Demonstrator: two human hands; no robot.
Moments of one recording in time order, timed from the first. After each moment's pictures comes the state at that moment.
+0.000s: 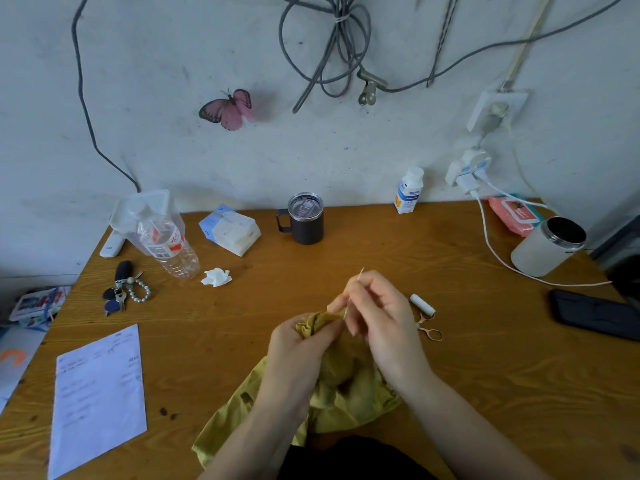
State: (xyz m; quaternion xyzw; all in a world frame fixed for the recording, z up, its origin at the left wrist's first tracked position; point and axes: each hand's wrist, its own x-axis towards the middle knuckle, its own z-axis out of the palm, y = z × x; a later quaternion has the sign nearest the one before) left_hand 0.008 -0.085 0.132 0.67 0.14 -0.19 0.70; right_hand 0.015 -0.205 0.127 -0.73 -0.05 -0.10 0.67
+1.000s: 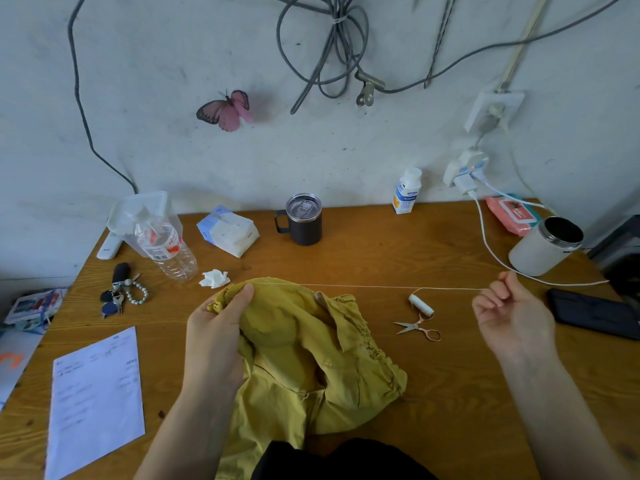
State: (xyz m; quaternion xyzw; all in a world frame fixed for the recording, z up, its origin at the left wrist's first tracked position) left_hand 0.040 -0.028 0.140 0.54 0.27 -0.03 0.79; right_hand 0.023 -0.348 0.104 -0.29 0.35 -0.19 0.87
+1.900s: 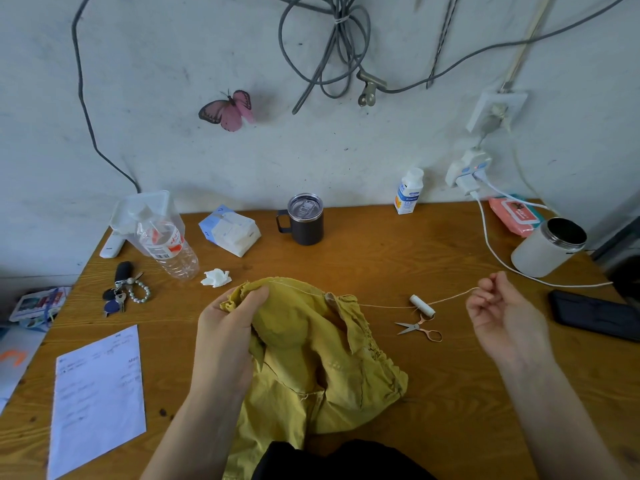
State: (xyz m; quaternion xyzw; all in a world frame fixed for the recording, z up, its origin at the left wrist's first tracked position) left_hand 0.031 -0.039 0.153 0.57 0.21 -0.05 0.79; right_hand 0.021 -0.343 0.103 -0.31 0.33 -0.15 0.88
